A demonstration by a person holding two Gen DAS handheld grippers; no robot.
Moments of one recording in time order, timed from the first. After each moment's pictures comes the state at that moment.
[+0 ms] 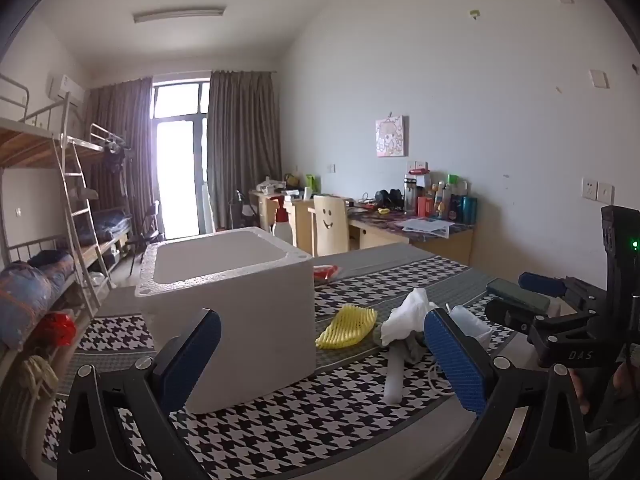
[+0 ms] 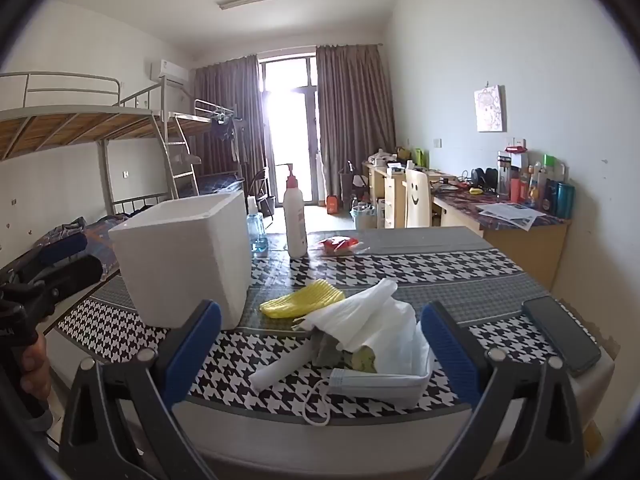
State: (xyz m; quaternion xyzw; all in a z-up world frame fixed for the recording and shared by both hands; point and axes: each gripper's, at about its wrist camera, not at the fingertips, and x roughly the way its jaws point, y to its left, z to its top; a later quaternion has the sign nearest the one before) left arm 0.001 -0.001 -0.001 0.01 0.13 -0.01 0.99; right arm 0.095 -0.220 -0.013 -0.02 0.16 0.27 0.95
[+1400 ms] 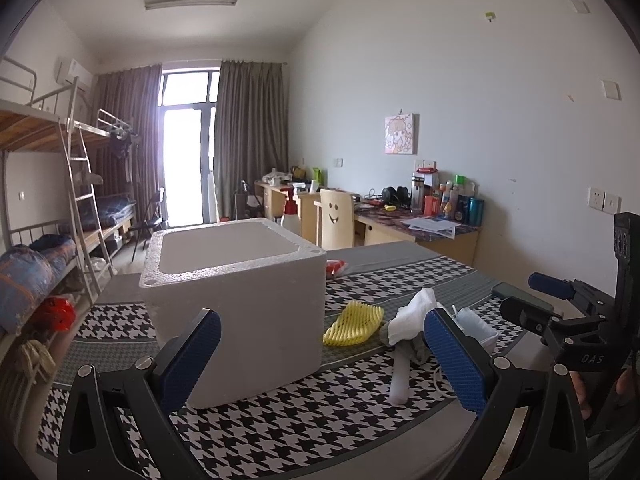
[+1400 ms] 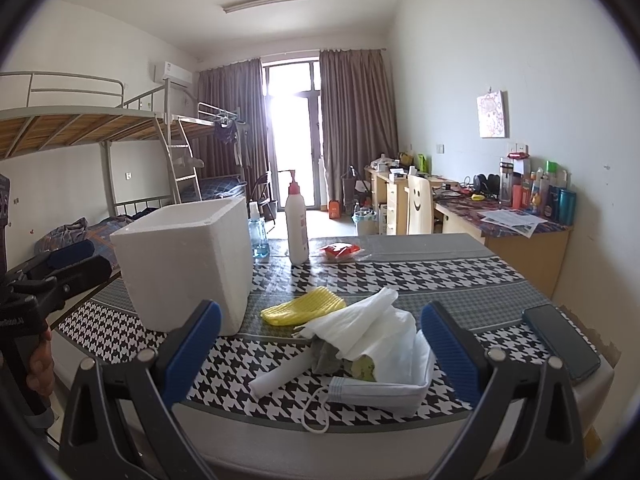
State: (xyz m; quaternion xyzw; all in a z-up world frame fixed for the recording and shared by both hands) left arm 0.012 0.008 -0.006 -0.02 0.14 0.01 0.99; right arm 0.098 -0.219 -0.010 -0.02 0.16 0.27 0.95
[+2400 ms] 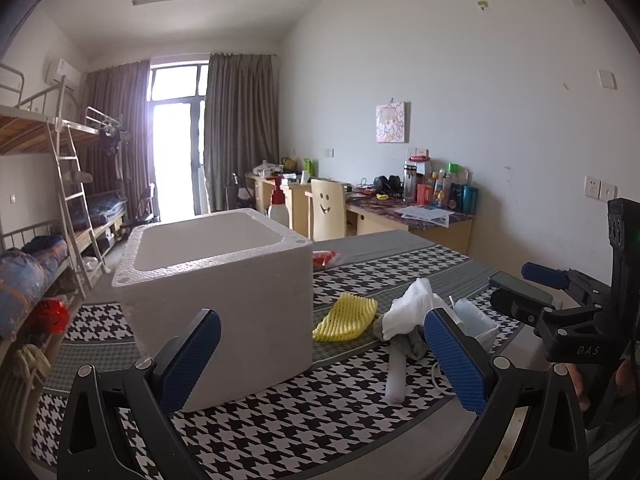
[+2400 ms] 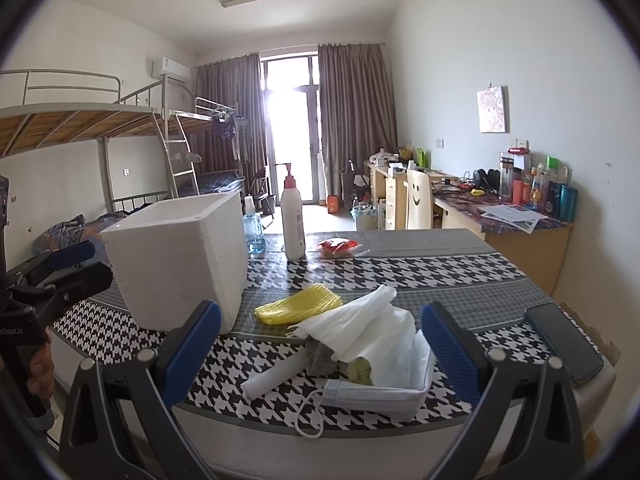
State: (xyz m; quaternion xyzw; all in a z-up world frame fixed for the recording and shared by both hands) left arm 0.030 0.003 -0.011 -0.01 0.16 -0.01 0.99; right arm 0.111 -0.219 -0.012 -0.02 0.17 0.27 0.95
